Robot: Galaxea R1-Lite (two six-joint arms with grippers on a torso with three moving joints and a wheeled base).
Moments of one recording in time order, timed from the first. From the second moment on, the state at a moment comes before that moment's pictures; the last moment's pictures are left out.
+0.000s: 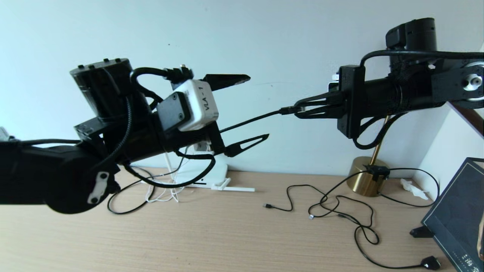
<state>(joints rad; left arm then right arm) -0.53 1.72 -1.04 -0.85 -0.64 0.92 0.31 1.86 -1.70 0.24 1.18 1.27</state>
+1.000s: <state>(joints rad) -0.46 1.81 -0.97 -1.13 -0.93 0.88 0.39 1.92 -1.79 0.38 1.25 1.28</state>
